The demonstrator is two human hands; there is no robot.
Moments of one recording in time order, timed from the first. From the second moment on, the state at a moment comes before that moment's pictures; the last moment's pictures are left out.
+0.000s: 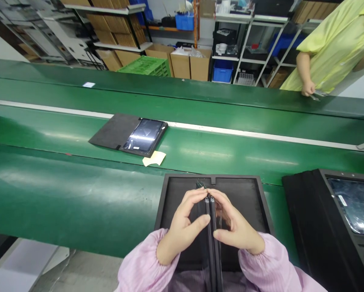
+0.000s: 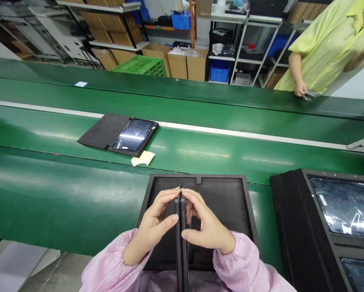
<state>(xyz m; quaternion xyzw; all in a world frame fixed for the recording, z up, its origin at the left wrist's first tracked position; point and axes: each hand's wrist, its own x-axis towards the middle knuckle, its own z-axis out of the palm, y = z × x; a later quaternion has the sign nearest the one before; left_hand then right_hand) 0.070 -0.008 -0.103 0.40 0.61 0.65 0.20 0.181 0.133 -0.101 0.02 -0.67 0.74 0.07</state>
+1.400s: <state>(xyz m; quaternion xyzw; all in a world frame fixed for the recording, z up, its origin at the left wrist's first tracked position) 0.114 0.015 -0.094 0.28 0.64 0.69 0.20 0.159 0.080 -0.080 -0.19 -0.57 0.75 0.28</state>
